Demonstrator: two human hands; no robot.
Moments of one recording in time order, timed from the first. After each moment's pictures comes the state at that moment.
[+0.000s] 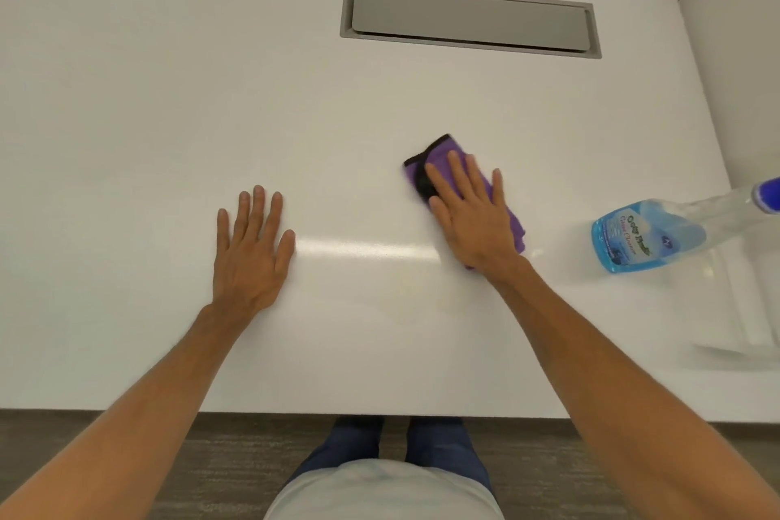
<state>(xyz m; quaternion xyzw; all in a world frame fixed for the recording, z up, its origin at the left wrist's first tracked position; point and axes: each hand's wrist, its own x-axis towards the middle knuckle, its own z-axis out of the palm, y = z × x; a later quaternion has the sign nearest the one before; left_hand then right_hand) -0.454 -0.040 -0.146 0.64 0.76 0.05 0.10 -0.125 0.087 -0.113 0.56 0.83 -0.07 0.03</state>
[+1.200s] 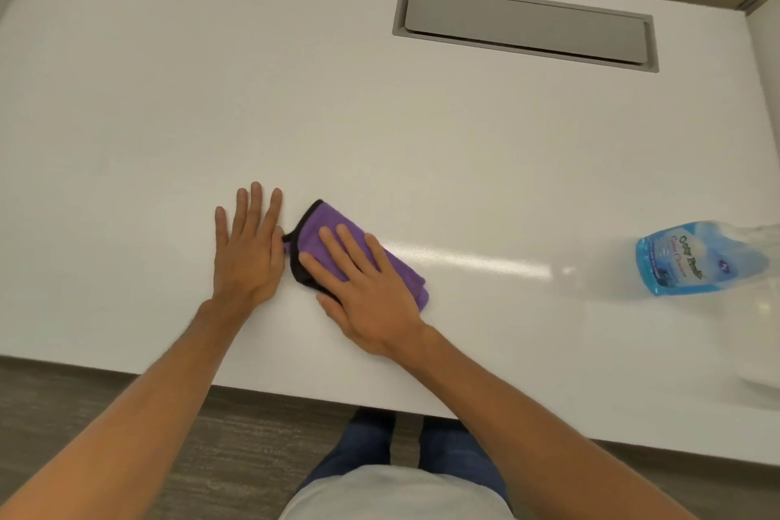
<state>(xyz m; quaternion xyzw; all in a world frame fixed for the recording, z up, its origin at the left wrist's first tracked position) -0.500 -0.069 -0.145 0.61 0.78 0.05 0.09 -0.271 -0.044 -0.121 0.31 0.94 -0.12 -0.01</state>
